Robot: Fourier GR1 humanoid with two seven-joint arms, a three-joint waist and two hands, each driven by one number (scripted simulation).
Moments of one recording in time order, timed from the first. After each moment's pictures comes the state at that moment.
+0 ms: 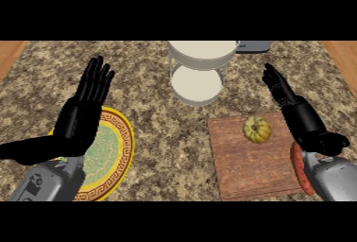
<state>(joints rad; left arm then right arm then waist) -0.27 0.33 -0.30 -1.65 0.38 0.27 -0.14 -0.27 -0.44 0.27 -1.56 -0.18 -0.09 -0.10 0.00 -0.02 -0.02</state>
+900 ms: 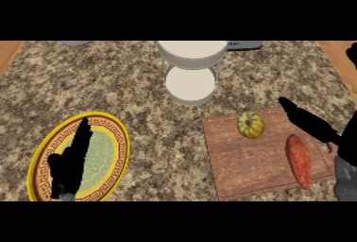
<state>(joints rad) 0.04 0.36 -0.31 -1.42 0.27 0.42 -0.06 -0.21 -0.52 0.19 -1.82 0.67 -0.72 0.27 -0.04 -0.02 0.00</state>
